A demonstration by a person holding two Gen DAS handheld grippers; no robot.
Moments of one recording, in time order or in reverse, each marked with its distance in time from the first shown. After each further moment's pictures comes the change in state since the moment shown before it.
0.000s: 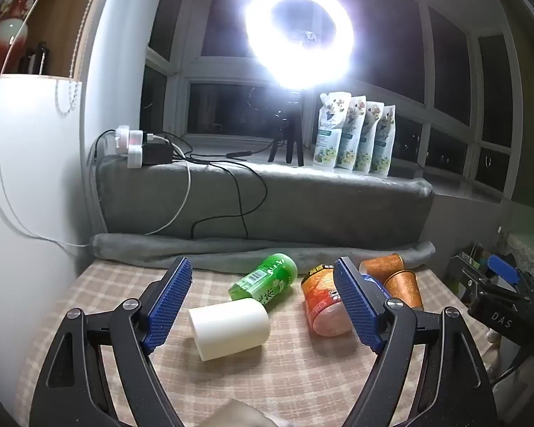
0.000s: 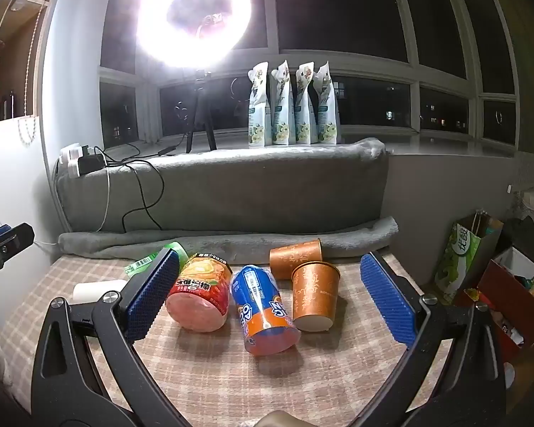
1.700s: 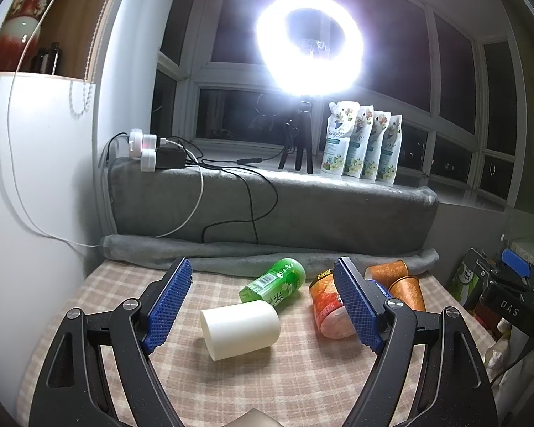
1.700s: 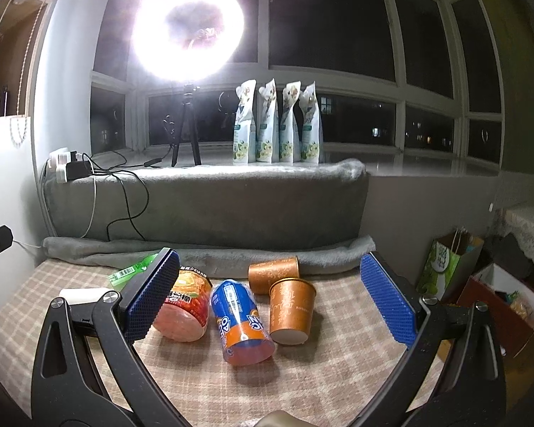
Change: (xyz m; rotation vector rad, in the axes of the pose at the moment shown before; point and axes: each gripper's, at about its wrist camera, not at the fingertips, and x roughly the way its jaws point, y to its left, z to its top) left arm -0.008 0.009 -0.001 -0.022 -0.029 0.023; right arm -0.014 0.004 0.012 -0.056 -0.069 -0.076
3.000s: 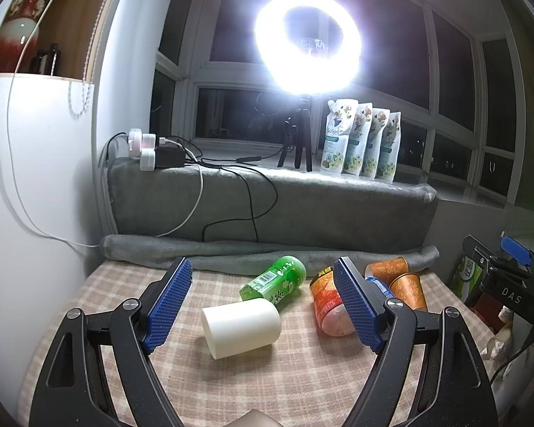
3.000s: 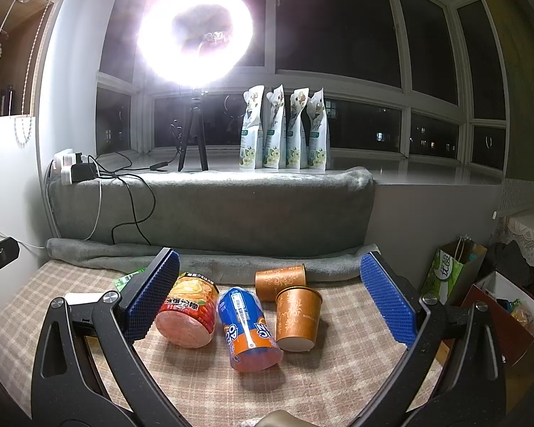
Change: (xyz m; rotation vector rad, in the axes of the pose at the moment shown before) left arm -0.003 0.001 -0.002 0.005 0.000 -0.001; right arm -0.002 0.007 0.005 -0.008 -0.013 0.015
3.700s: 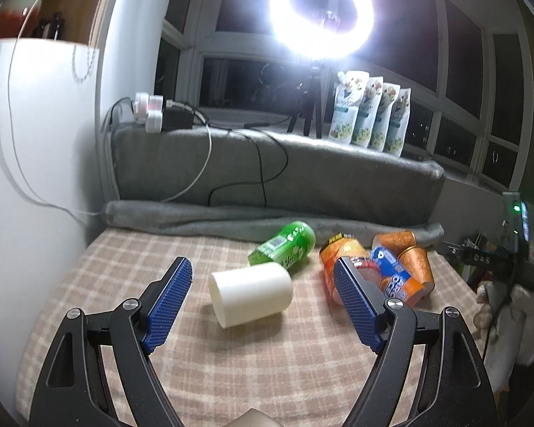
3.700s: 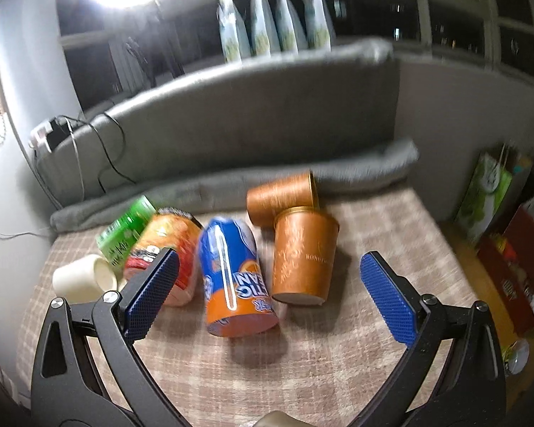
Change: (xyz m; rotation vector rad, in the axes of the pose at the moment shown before) left arm 0.009 0.018 -0.022 -0.029 0.128 -0.001; right arm 0.121 -0.060 -0.044 0.200 0.482 0.176
